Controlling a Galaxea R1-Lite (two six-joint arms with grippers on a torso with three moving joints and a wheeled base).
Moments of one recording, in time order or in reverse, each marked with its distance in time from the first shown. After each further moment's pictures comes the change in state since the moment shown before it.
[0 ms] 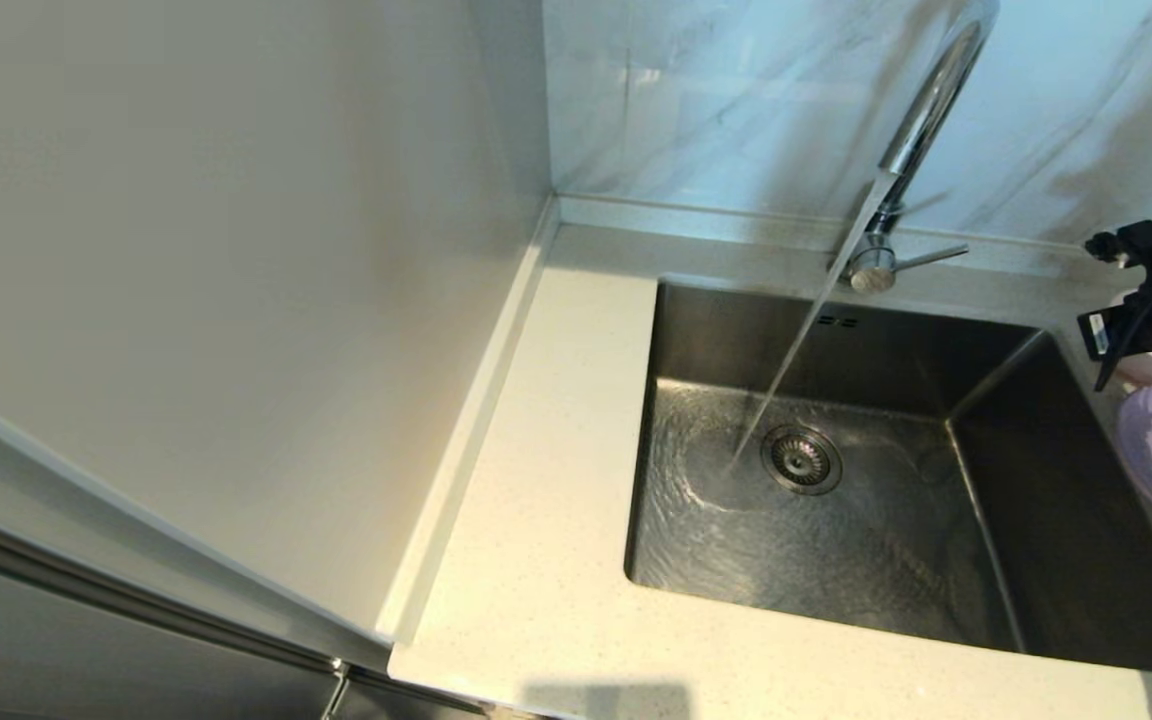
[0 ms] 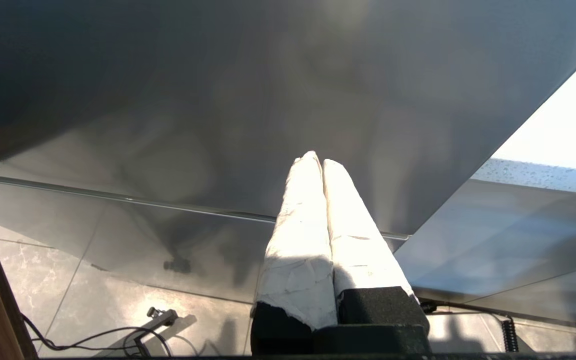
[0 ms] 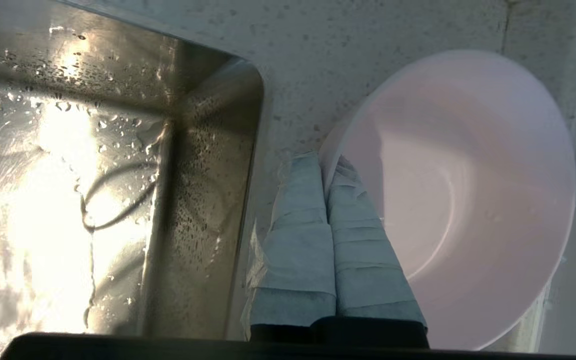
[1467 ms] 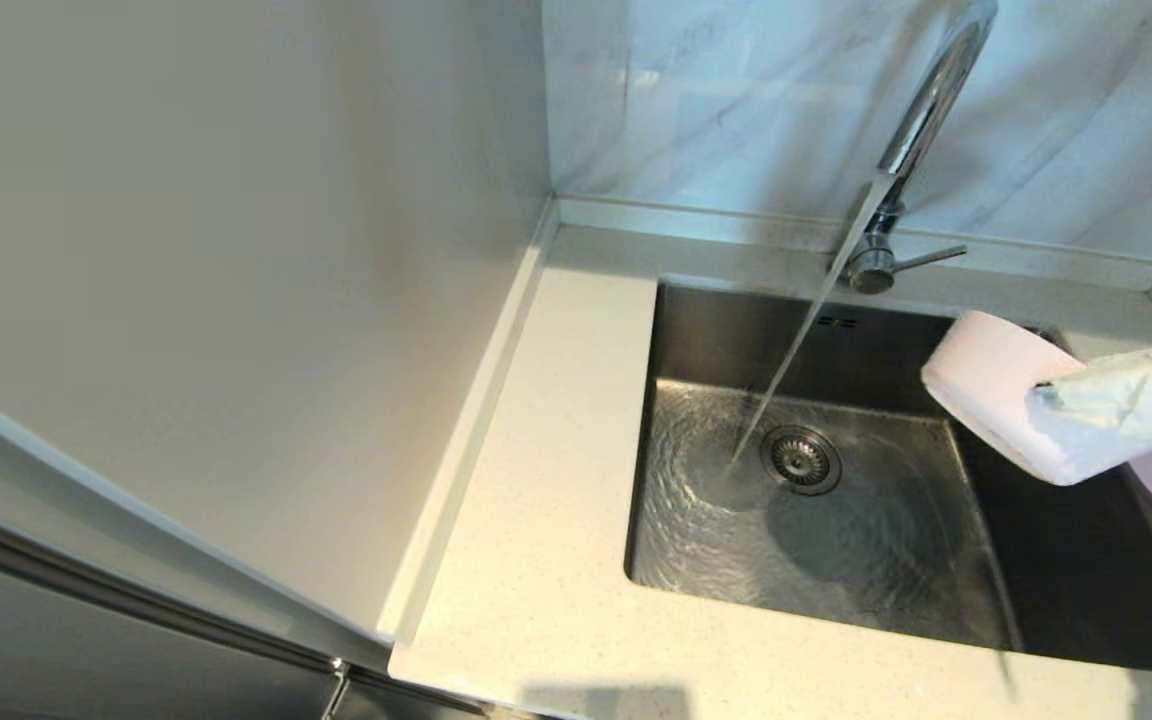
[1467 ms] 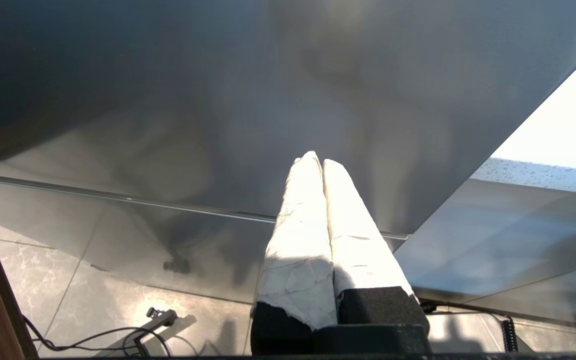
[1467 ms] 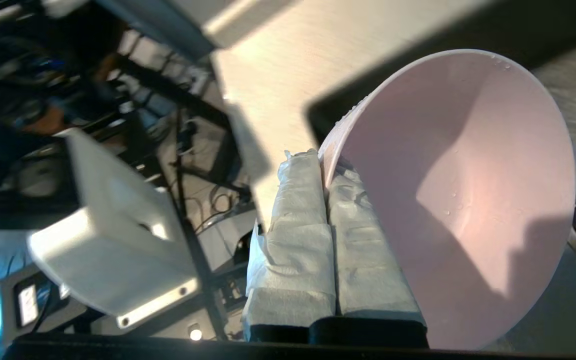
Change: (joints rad) left arm 0.000 0.000 0.000 0.000 0.000 0.000; right arm 0.315 -0.713 0.352 0.764 1.082 -0.200
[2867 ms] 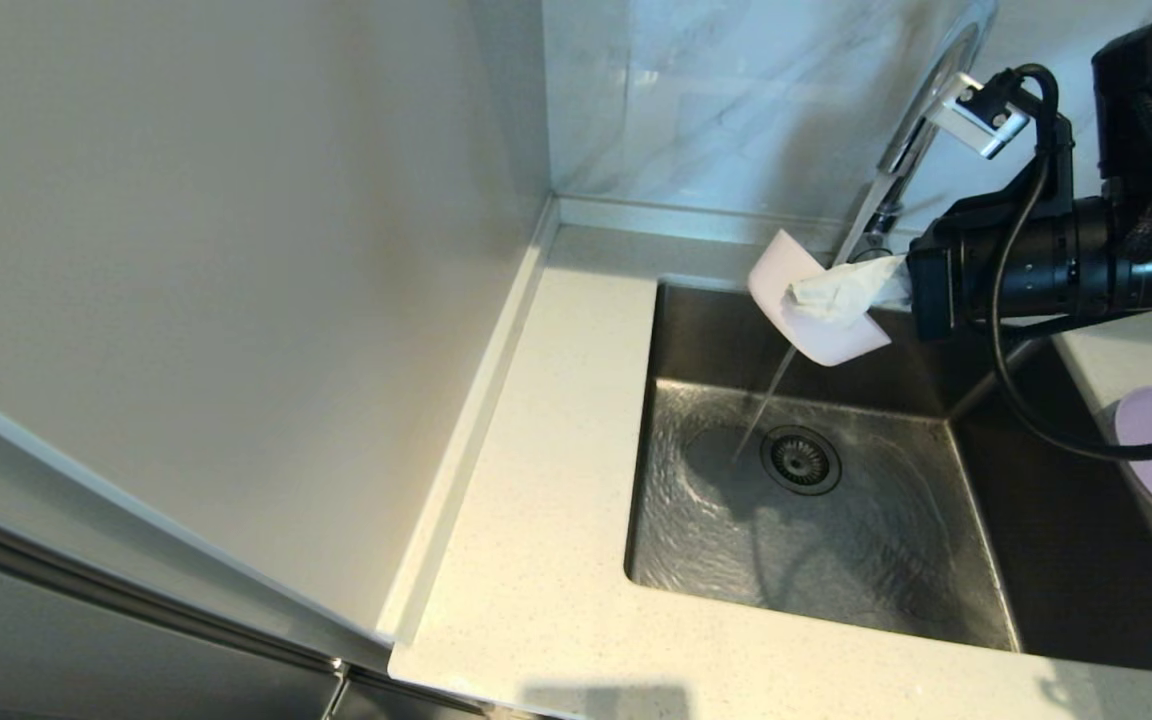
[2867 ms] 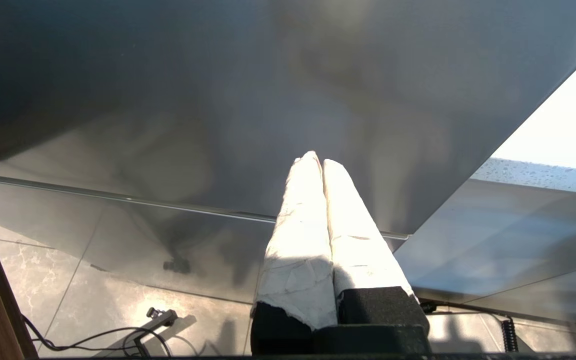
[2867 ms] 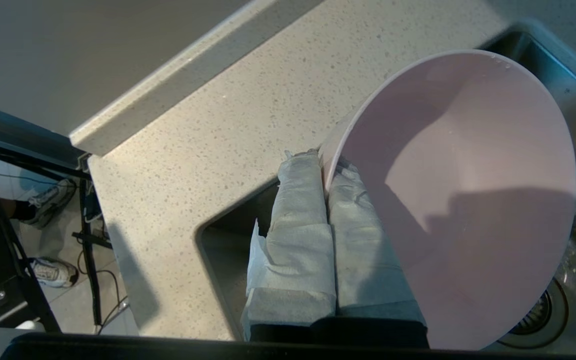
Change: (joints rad) left arm 0.000 0.000 0.000 0.000 0.000 0.000; right arm 0.369 0.213 -0.031 -0.650 -0.439 0.409
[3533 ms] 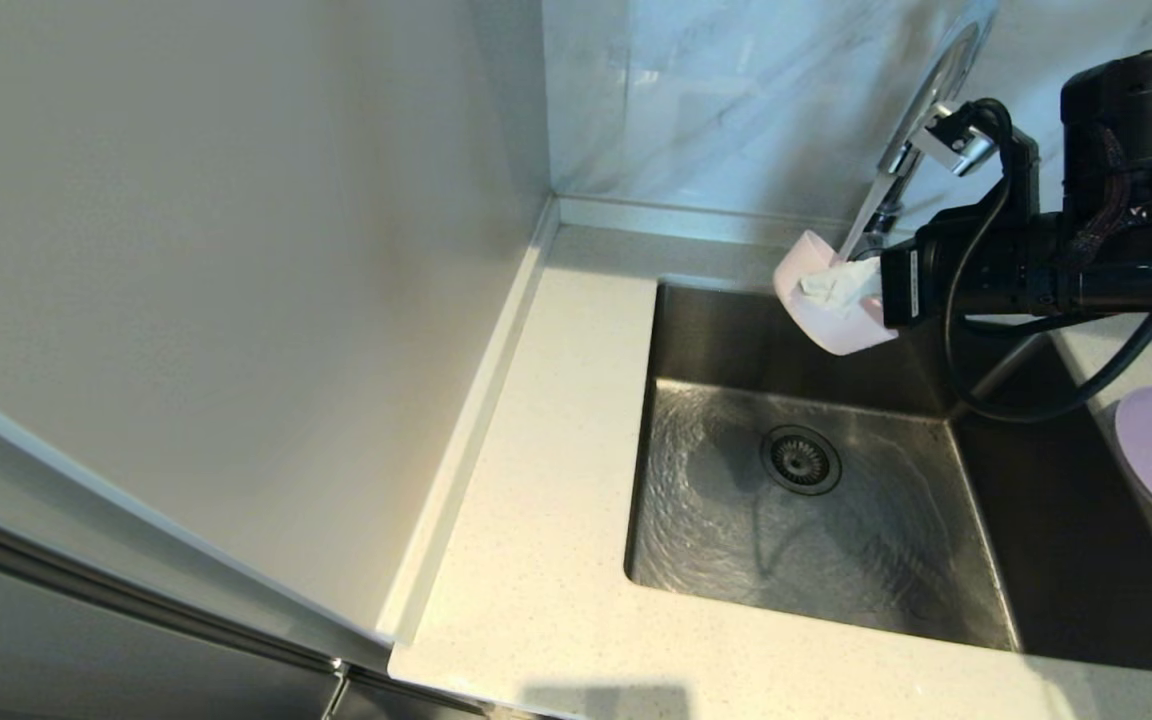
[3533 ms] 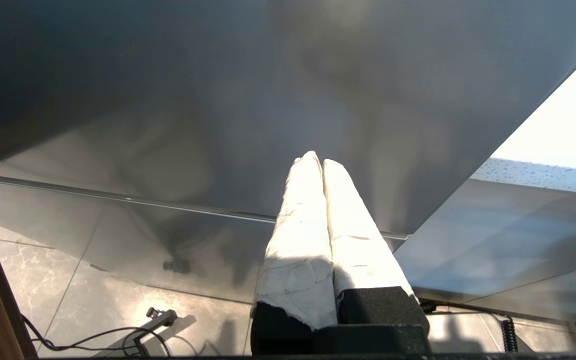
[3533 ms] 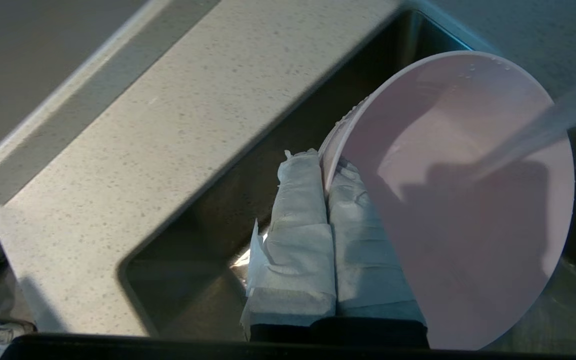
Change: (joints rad) left arm 0.000 0.000 0.000 0.000 -0.001 0.000; right arm -0.062 0.066 0.018 -0.129 -0.124 0.069
